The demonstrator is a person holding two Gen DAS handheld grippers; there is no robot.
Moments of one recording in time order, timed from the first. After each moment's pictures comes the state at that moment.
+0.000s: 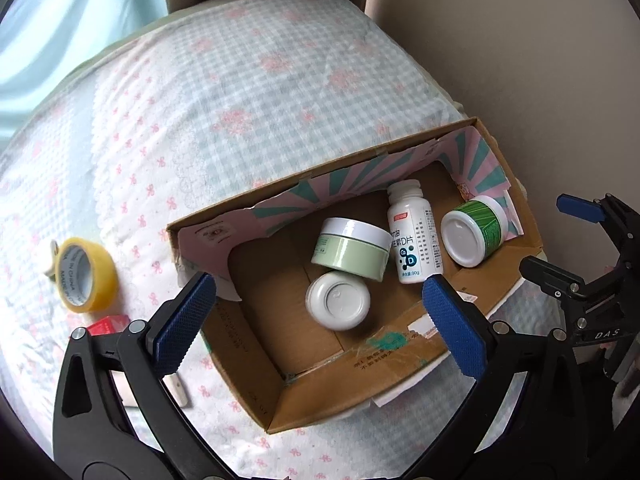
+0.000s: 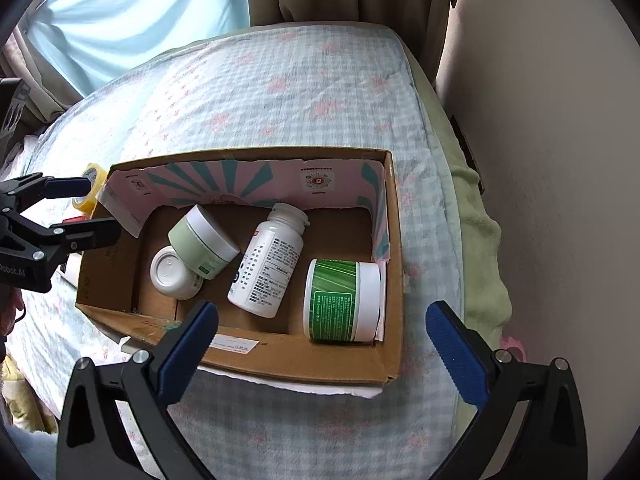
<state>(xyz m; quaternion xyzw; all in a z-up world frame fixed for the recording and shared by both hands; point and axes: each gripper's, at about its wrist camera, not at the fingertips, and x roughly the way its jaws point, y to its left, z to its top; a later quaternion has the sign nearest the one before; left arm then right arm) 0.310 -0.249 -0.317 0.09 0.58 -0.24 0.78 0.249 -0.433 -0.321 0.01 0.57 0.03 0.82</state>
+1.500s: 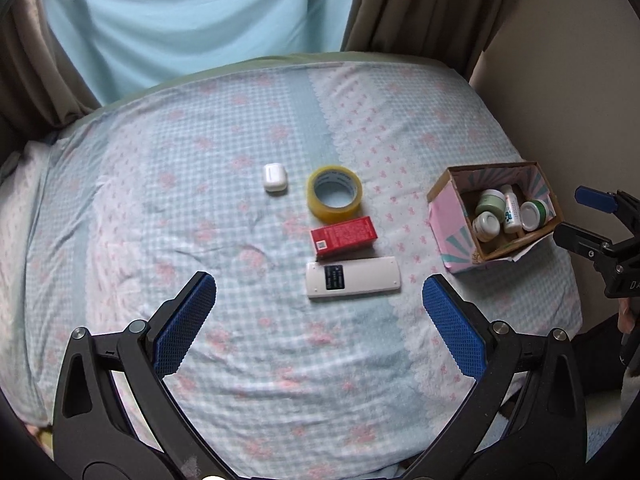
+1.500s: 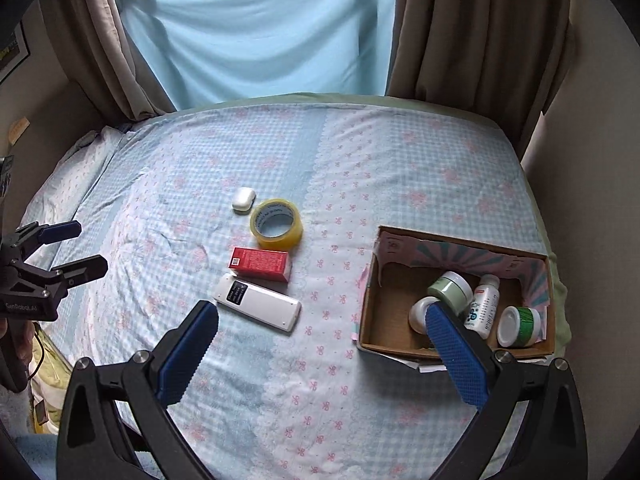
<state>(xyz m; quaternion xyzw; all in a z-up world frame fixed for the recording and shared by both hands) 0.221 0.127 -0.195 0.03 0.51 -0.13 0.85 0.208 -0.139 -0.189 -0.01 0.50 0.11 0.86</state>
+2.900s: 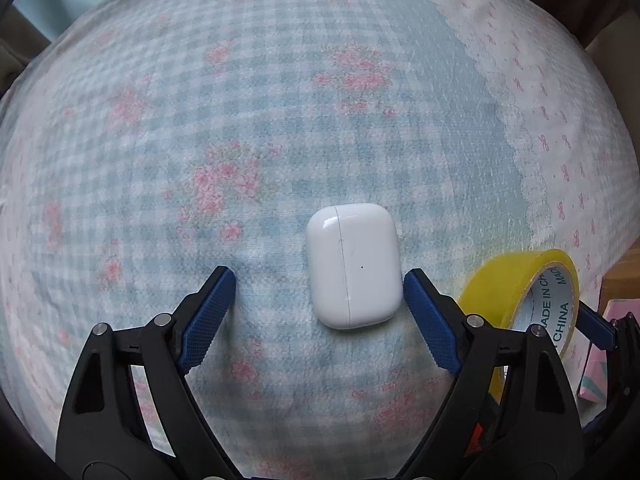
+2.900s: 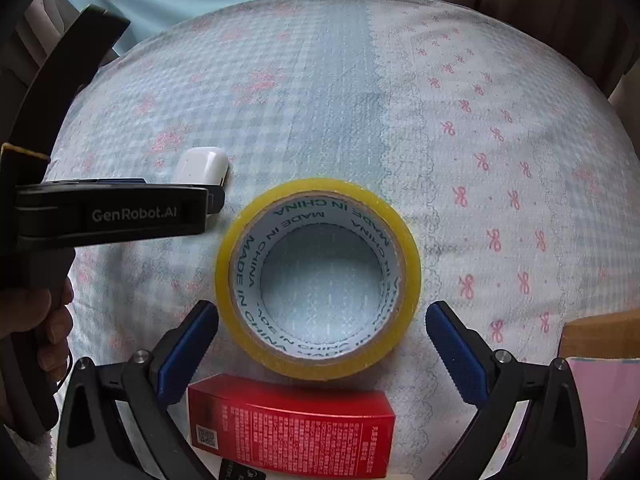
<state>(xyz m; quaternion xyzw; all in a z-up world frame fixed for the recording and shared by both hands) 0.505 0.118 -0.481 0.03 0.62 -0.08 0.78 0.409 0.001 -0.446 0.01 0.59 0.08 0.81</state>
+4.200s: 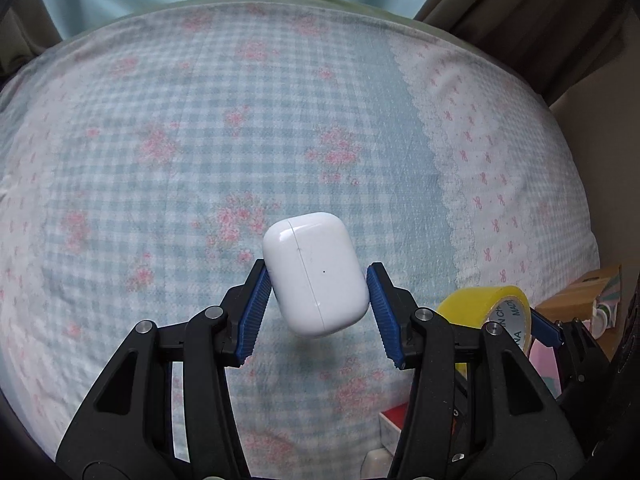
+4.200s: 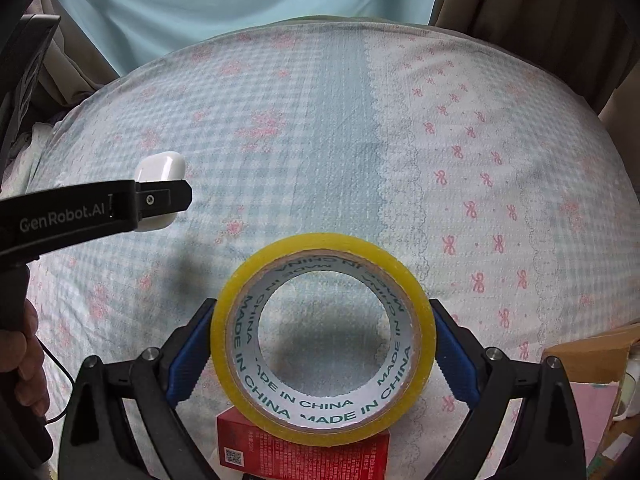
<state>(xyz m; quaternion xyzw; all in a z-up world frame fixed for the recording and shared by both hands) 0.494 0.151 -0.402 -0.07 0.56 -0.12 0.82 0.413 0.001 -0.407 0.02 0.55 0.07 0.83</state>
